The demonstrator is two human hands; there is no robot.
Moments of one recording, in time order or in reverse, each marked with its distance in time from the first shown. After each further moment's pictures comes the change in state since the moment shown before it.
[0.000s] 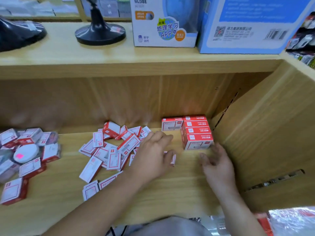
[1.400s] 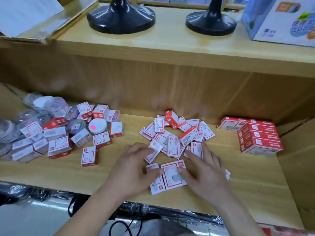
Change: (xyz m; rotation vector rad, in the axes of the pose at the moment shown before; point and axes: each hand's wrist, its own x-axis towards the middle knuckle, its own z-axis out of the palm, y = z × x) left_hand -0.168 -0.110 -0.119 -0.100 0.066 -0.383; right_hand -0.101 -0.057 0.135 -0.808 -0.419 -0.527
